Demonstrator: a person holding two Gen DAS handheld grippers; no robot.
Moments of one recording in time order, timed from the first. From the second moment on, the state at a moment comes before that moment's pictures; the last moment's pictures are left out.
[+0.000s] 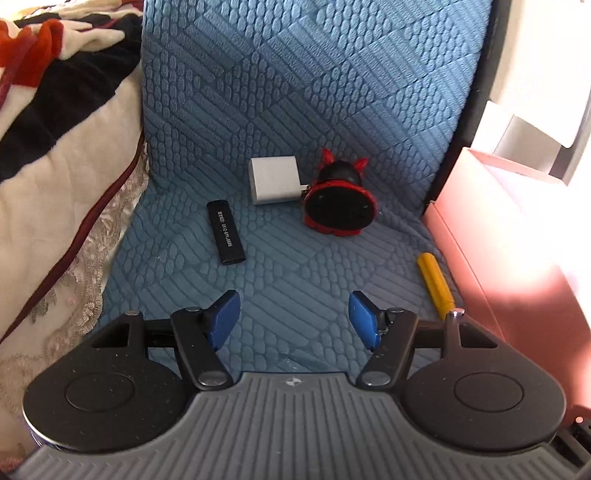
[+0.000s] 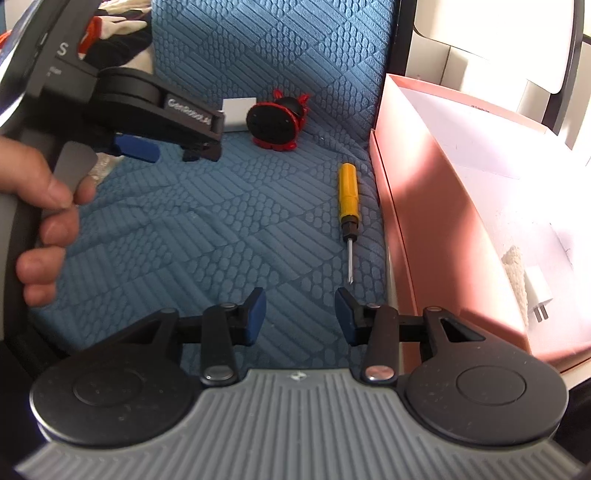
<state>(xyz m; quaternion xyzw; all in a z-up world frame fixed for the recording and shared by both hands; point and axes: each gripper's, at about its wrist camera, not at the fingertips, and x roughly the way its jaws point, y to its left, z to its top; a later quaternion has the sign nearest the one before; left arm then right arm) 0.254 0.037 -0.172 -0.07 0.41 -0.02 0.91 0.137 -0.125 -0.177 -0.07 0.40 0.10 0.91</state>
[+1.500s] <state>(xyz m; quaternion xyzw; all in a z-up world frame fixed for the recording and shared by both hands) 0.334 0.080 -0.215 -0.17 0.43 0.06 0.89 0.244 -0.119 -0.204 -0.11 0.37 0.06 0.92</state>
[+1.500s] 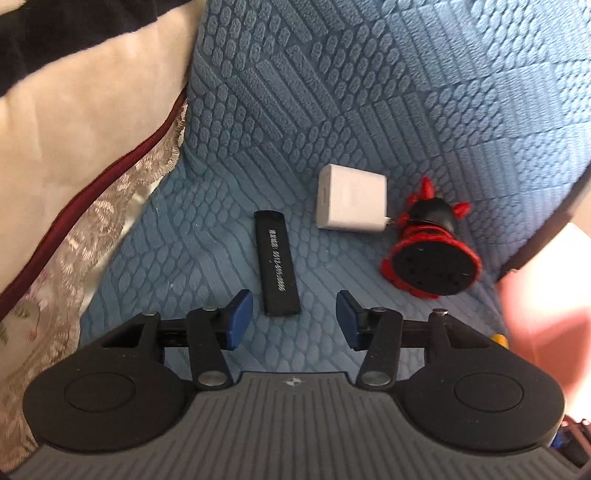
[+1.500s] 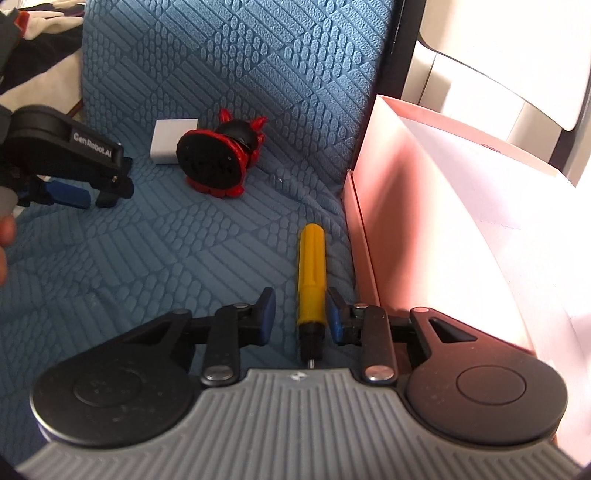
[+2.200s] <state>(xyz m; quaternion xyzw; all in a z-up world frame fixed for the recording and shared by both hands) 0.335 0.069 -0.219 -0.10 0.43 0.09 0.89 0.267 -0.111 -0.225 -0.17 0.35 0.05 0.92</state>
